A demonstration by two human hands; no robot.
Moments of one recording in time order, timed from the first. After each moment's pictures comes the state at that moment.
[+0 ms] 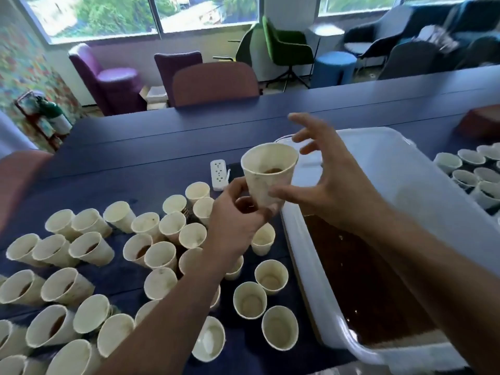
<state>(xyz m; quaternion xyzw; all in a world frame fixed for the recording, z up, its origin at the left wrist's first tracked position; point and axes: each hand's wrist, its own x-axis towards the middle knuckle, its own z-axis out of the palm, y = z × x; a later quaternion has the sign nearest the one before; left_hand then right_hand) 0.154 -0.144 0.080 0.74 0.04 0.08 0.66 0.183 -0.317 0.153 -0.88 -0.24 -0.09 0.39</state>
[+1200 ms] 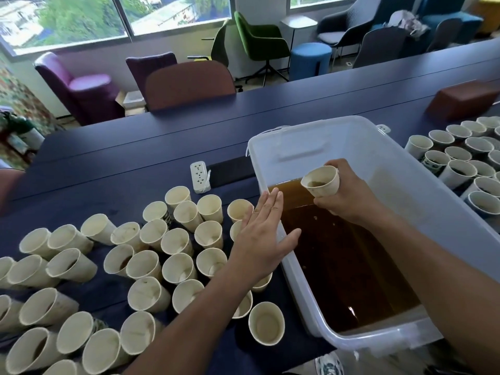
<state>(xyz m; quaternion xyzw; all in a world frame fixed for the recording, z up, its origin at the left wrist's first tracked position) 0.160 -0.208 0.024 0.95 -0.17 -0.01 0.27 0.227 -0.427 0.046 -0.91 -0.03 -0.03 0.41</state>
